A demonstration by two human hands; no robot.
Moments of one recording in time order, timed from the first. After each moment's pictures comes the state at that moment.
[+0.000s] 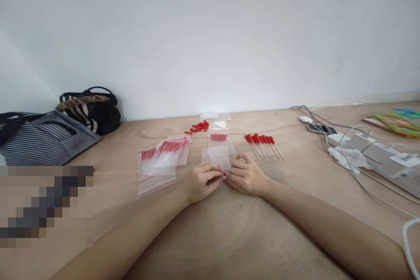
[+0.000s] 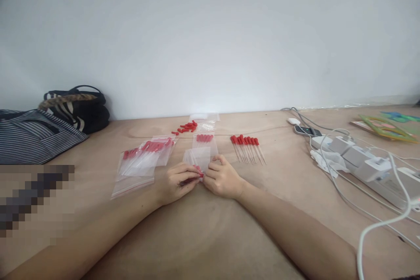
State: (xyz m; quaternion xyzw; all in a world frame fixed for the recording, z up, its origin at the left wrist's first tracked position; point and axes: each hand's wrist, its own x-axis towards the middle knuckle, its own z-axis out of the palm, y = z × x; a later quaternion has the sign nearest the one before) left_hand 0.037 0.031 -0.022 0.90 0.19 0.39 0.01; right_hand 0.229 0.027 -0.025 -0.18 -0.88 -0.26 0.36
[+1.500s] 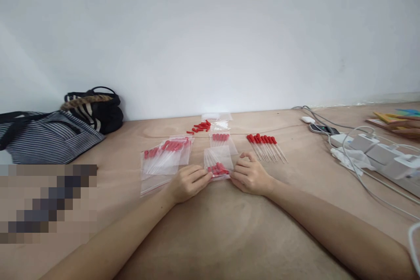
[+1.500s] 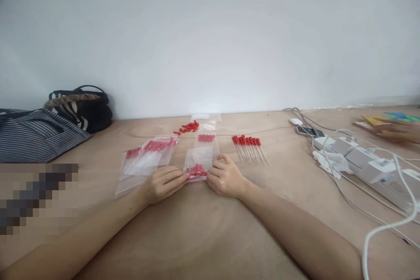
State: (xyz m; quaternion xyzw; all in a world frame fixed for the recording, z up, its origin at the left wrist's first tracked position) left_hand -0.002 0.027 -0.008 0.91 0.12 0.31 -0.24; right_hand 0.232 0.025 -0.025 -0.21 -0.87 -0.26 0.36
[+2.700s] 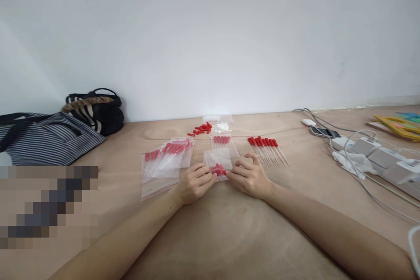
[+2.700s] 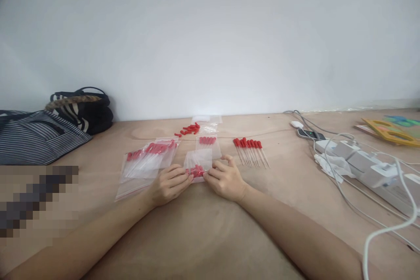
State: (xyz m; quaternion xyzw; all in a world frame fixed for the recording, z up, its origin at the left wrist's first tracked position) left_hand 0.015 0.035 -0.011 0.89 0.08 0.35 -0.28; right_hand 0.225 0.025 -0.029 -0.25 -0.84 -0.27 0.39
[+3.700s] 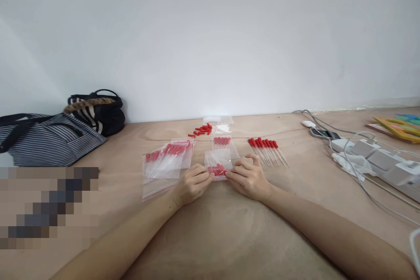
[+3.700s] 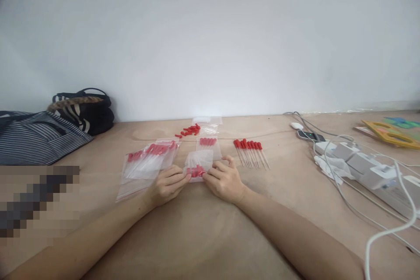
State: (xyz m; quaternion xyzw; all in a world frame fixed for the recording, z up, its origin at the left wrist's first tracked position) left_hand 0.010 0.033 -0.009 0.90 0.10 0.37 -0.22; right_hand 0.219 0.022 -0.026 -0.27 -0.83 -0.25 0.43
